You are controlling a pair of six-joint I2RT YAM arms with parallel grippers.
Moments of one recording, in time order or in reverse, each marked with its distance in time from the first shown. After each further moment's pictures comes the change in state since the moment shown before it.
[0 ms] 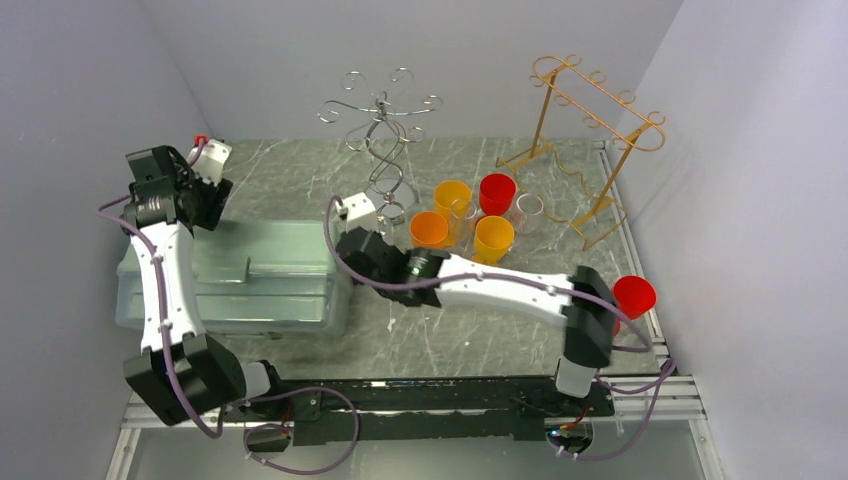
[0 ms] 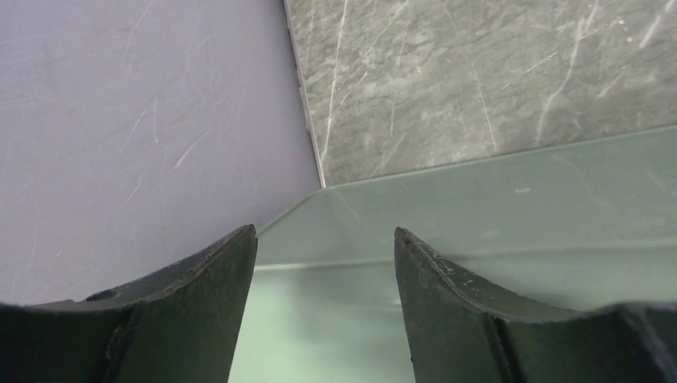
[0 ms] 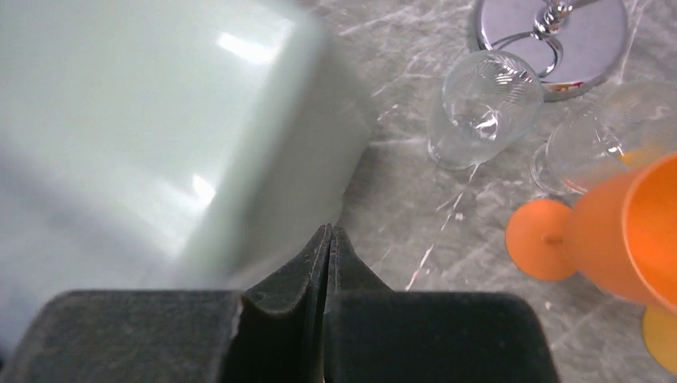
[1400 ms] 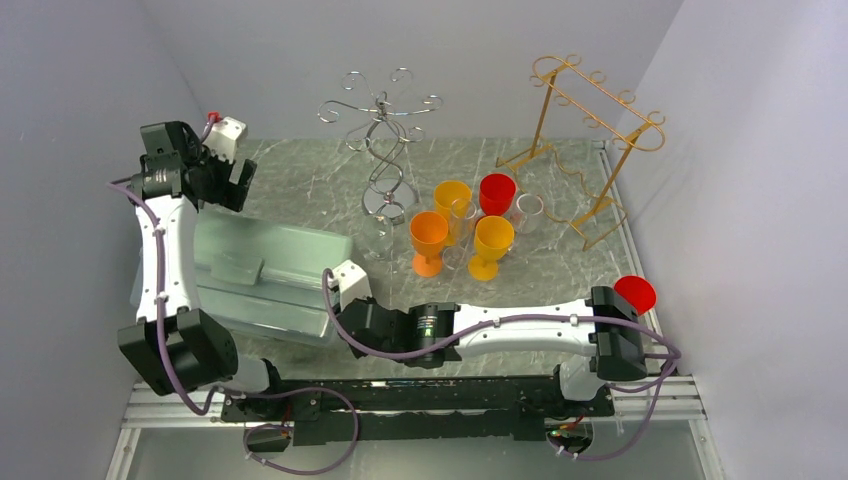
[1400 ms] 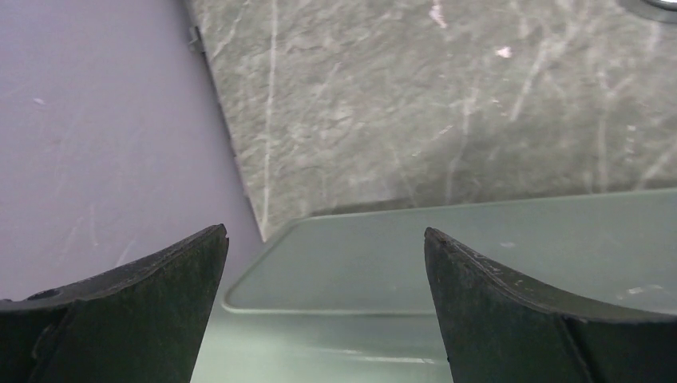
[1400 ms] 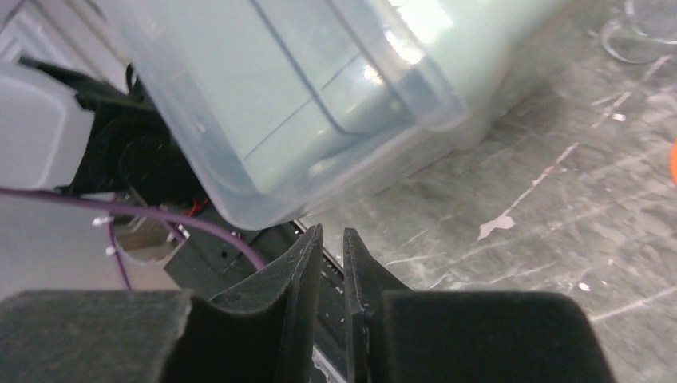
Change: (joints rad) left arm -0.090 0.155 0.193 -0.098 0.165 -0.106; right arm 0.294 -0.199 -0.223 -0.021 -0.015 0.119
